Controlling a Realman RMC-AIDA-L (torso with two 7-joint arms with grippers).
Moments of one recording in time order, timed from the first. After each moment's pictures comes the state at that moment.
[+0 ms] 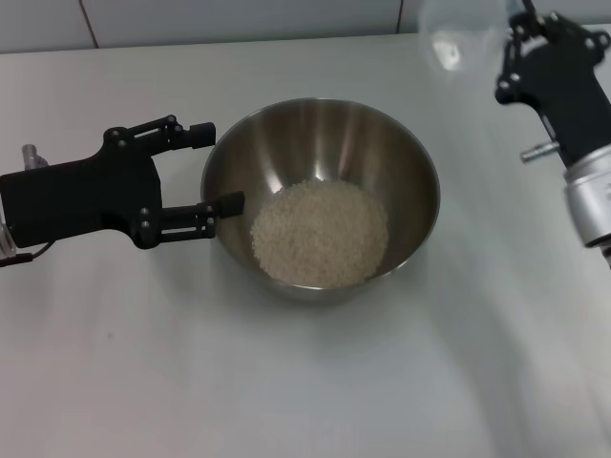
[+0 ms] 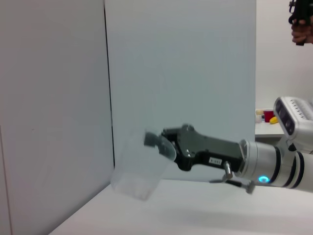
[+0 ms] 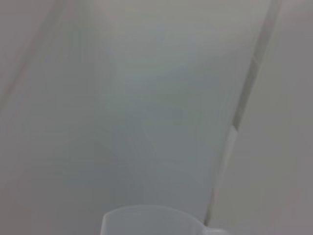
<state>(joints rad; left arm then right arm) -0.45 -2.06 0.87 0.75 1.71 1.66 -1.14 0.50 2.08 0.49 0.24 -1.96 -1.36 -0.26</state>
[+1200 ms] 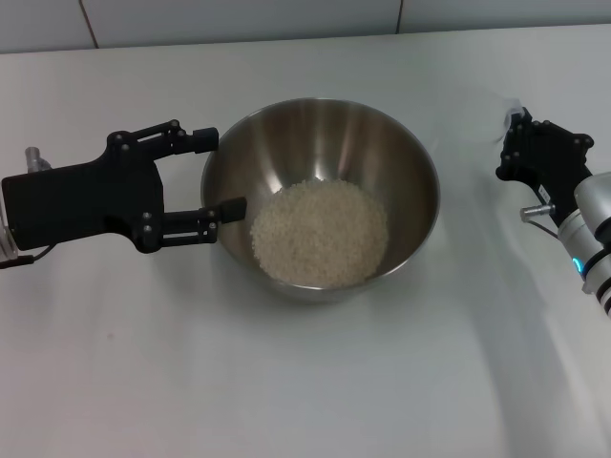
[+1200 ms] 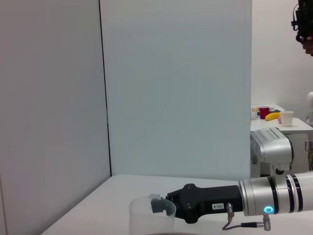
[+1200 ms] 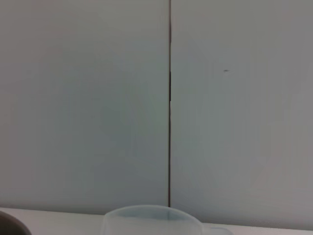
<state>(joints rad) -0.45 -2.06 0.88 0.75 1.72 1.66 -1.14 0.44 2.08 0.57 0.29 -1.97 -1.00 -0.04</state>
